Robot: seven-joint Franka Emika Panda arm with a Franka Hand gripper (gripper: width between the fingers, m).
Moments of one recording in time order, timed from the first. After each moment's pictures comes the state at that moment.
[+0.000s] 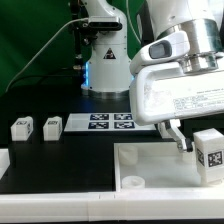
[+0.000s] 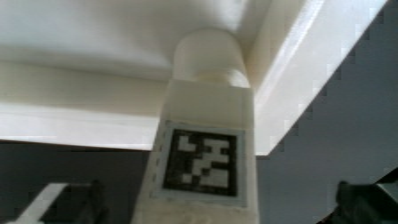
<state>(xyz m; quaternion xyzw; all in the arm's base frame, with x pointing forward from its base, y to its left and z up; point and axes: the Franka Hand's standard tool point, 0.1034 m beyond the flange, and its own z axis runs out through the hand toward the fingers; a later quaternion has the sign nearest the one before) 0.621 0.115 0.077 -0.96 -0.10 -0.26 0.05</state>
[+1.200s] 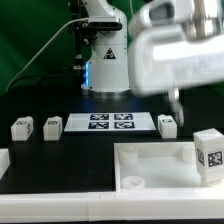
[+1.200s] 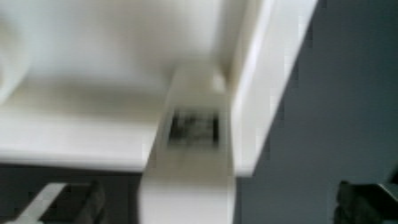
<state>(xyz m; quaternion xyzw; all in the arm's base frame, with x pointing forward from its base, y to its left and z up) 0.613 0.115 0.099 -0.99 -0.09 -0.08 0.07</state>
